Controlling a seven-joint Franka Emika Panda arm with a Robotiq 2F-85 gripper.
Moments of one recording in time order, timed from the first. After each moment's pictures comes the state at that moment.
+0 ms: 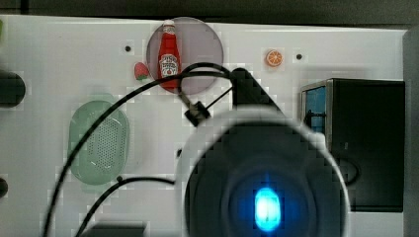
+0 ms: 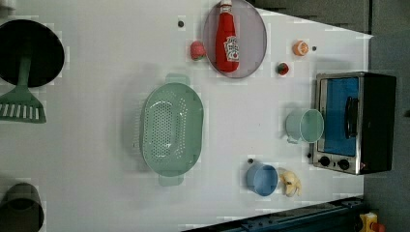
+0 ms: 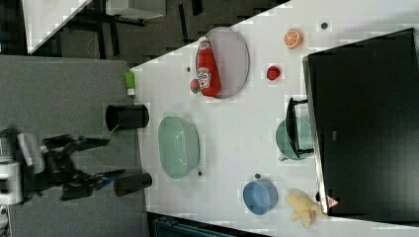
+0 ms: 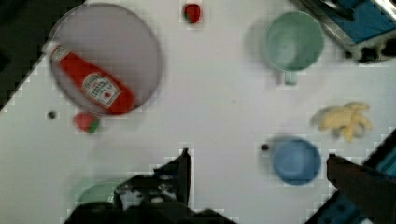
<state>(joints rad) -0.01 -0.28 0.01 -1.80 0.01 0.00 0.07</state>
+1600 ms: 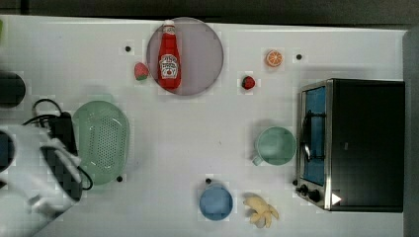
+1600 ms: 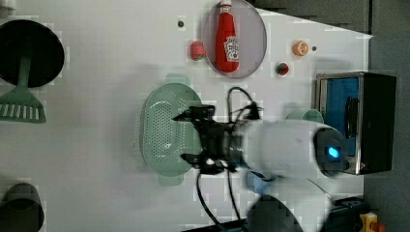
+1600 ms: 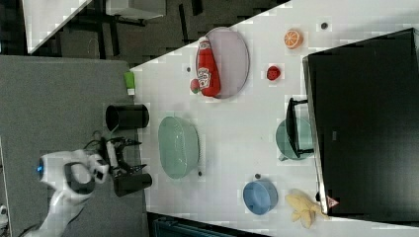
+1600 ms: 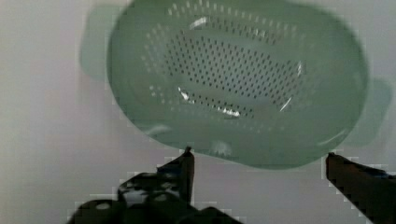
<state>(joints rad) 0.08 0.26 0.60 -2.10 0.00 0.82 1.26</state>
